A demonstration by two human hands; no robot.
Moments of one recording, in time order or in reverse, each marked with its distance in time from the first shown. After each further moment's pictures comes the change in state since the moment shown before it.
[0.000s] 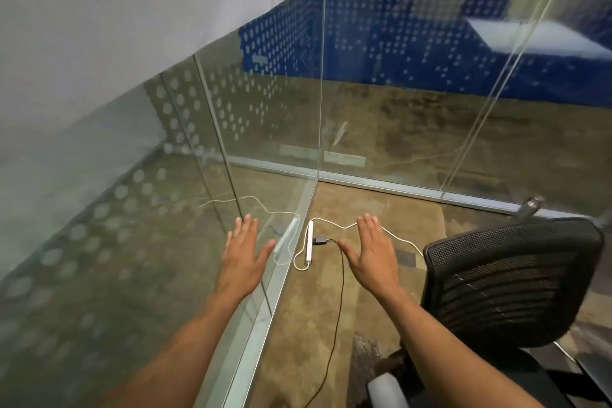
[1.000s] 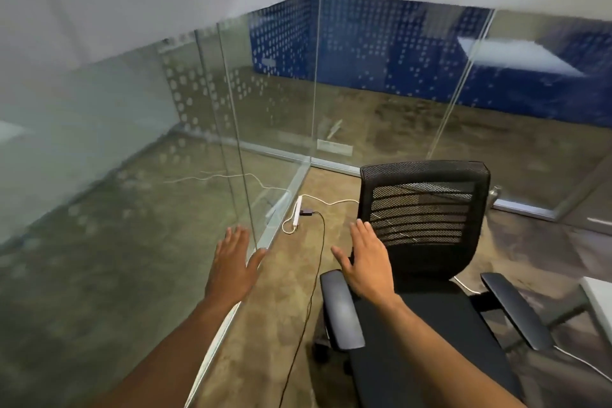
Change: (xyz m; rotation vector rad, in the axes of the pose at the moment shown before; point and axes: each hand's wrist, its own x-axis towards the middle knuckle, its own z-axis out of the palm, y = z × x) left_hand -0.329 0.089 -0.011 0.016 0.009 -0.061; right_hand -0.307 0.045 -0.112 -0.058 0.013 -0.145
